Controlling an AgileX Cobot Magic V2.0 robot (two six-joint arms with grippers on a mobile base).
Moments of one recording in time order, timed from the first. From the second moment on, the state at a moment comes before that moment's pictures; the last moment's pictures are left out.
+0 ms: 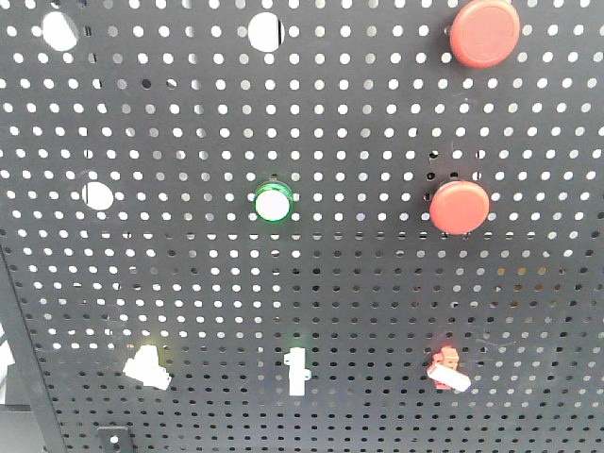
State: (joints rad) left arm -0.09 -0.01 0.03 -0.01 0.04 0.08; right arm -0.14 -0.01 0.03 -0.04 0.12 0.05
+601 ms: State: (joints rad) left arm -0.09 -0.01 -0.06 -0.02 -0.16 -0.05; right arm -0.14 0.03 -0.24 -0.04 0.02 0.05
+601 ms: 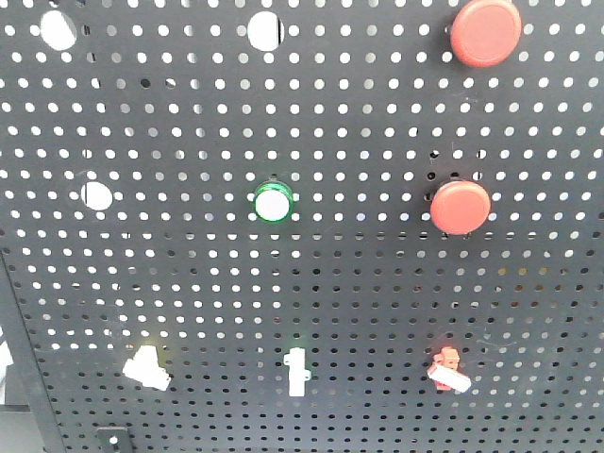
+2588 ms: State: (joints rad) left arm -0.47 1.01 -0.63 0.06 0.05 0.04; right arm -0.14 0.56 -0.74 0.15 0.30 -0.08
